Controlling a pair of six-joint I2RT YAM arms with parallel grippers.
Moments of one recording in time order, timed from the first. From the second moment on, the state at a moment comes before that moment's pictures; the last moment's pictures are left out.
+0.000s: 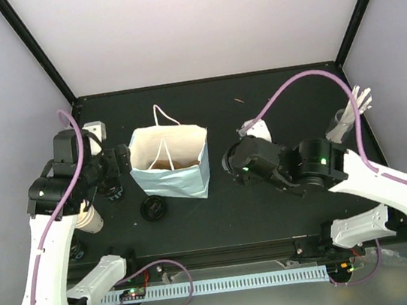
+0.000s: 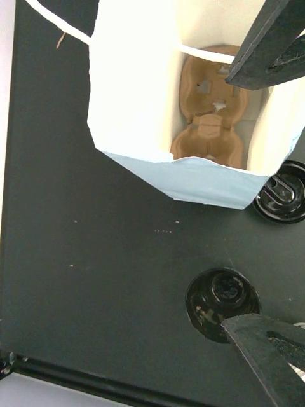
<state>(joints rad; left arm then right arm) -0.21 0.93 1.35 -1.15 -0.09 -0.21 1.23 1.24 1.54 -1.26 0.54 0.83</state>
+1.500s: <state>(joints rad) -0.32 0.95 1.02 -0.95 0.47 -0.35 1.06 1.66 1.87 -1.20 0.35 0.47</state>
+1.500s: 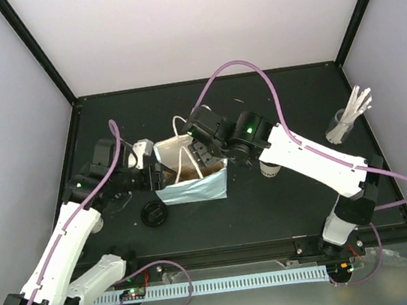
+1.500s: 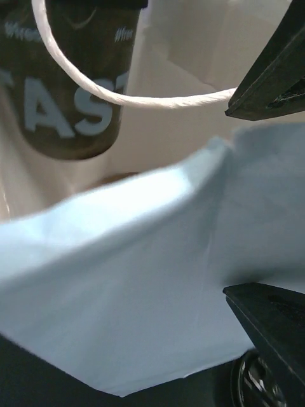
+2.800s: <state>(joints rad) -0.59 1.10 1.29 -0.94 0.23 0.08 1.06 1.33 1.48 -1.12 0.14 0.35</state>
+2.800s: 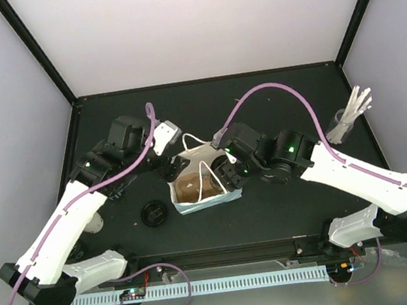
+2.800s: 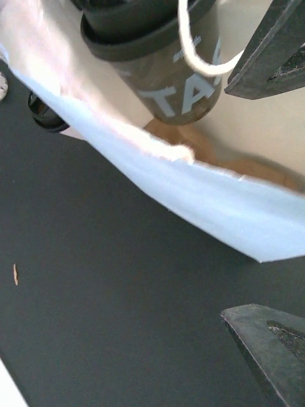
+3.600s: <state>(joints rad) -0.62 1.24 1.33 -0.88 0.25 0.23 1.17 1.32 1.45 -1.11 0.19 0.32</state>
